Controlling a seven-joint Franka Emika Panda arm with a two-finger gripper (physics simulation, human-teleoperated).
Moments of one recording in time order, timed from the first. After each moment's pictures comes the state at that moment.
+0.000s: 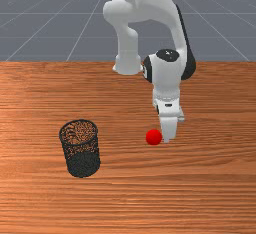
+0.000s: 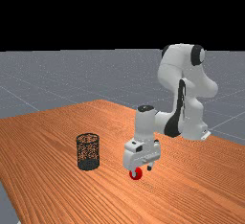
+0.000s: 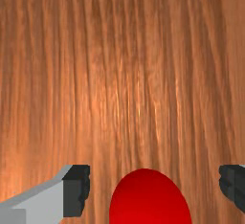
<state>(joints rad) 0.18 0.61 0.03 -1.98 0.03 2.69 -0.59</state>
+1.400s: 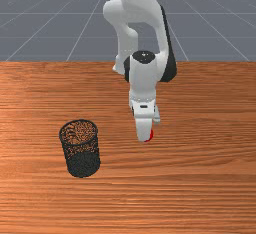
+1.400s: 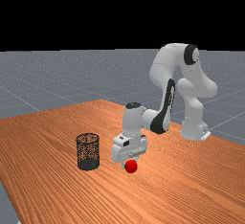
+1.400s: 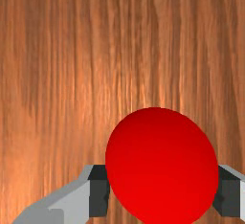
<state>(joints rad) 0.08 0.60 0.00 -2.01 0.00 2.70 -0.71</state>
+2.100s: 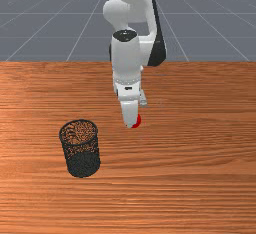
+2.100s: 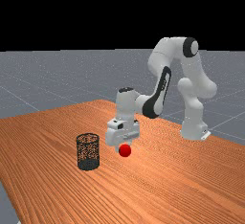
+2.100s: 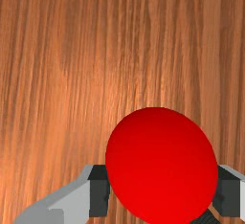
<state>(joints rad) -0.04 0.46 0.04 -2.06 0.04 2.61 -0.90</state>
